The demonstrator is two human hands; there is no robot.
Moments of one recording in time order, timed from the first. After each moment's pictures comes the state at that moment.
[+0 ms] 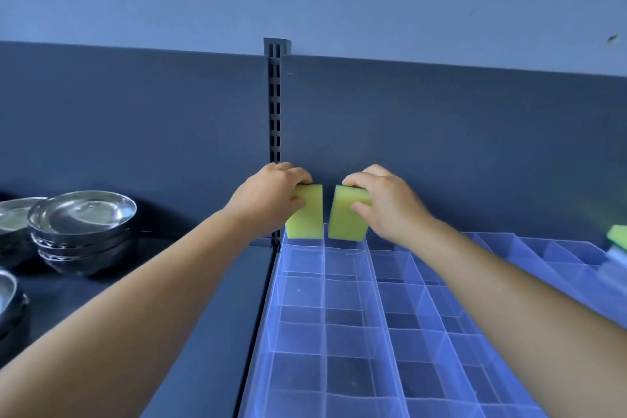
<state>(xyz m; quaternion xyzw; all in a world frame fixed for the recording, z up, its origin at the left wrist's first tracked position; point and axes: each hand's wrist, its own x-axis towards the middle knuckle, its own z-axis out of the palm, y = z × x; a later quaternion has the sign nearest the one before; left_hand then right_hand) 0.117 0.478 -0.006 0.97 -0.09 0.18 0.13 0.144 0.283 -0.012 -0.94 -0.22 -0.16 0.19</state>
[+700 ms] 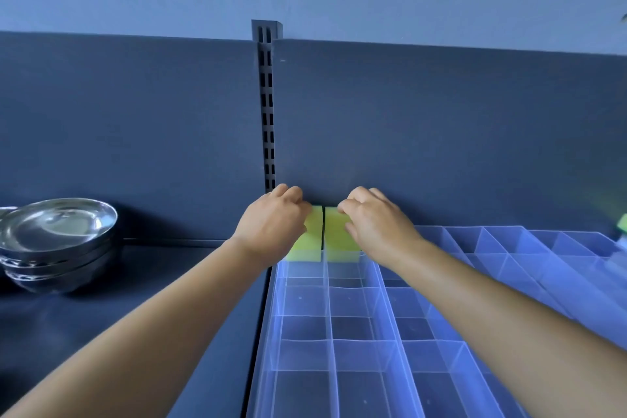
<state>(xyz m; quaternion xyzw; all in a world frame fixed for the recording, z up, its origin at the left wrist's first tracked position) 0.136 0.471 -0.047 0.97 -0.13 0.18 -0.05 0.161 0.298 -0.051 -0.97 -0.22 -0.14 0.03</state>
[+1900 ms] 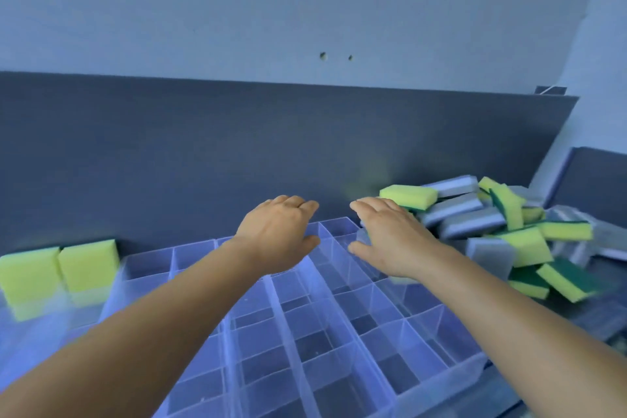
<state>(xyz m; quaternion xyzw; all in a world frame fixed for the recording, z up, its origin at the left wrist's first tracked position) 0.107 0.147 -0.008 0.93 -0.33 0.17 0.03 0.052 -0.029 -0.008 -0.99 -0.02 -0.11 0.00</state>
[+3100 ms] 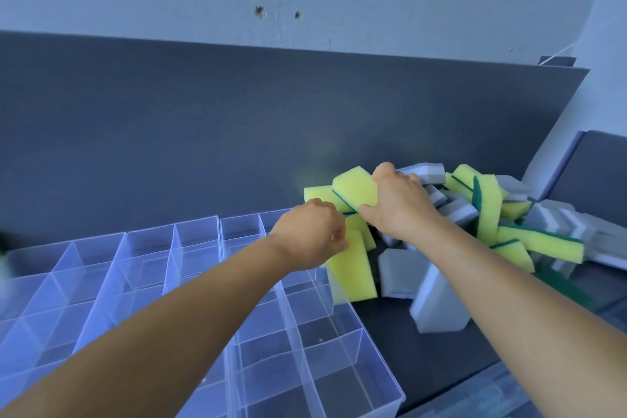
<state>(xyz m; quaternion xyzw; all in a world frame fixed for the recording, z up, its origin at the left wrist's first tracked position) 0.128 -0.012 -0.040 0.92 -0.36 0.07 0.10 0.101 -0.162 -0.011 -0.97 0.12 -0.16 0.11</state>
